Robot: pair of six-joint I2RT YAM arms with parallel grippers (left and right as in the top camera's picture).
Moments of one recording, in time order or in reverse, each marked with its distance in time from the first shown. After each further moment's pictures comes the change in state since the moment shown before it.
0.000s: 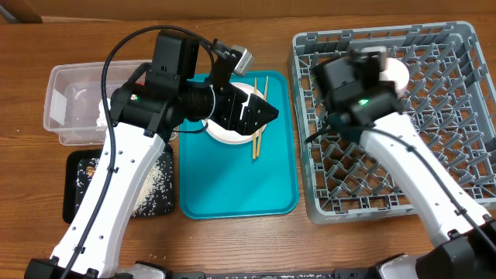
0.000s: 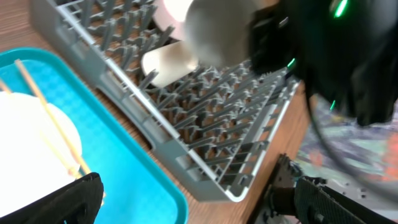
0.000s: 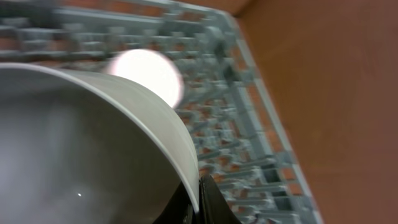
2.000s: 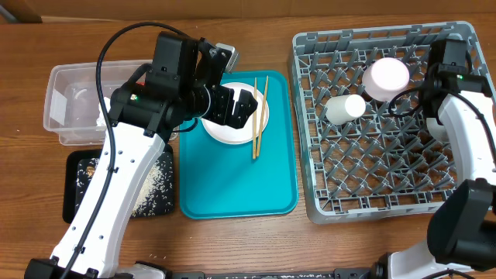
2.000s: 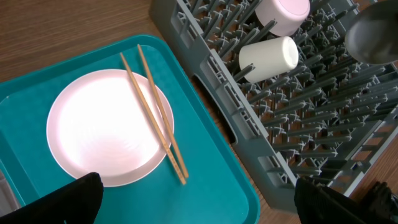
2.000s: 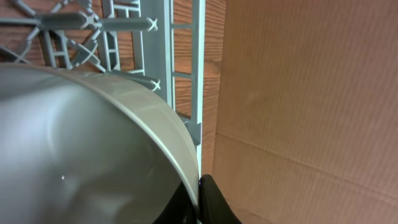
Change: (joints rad) left arm 0.000 0.000 0.000 -0.031 -0.362 0.000; right arm -0.586 0.148 0.000 0.162 -0.110 -0.819
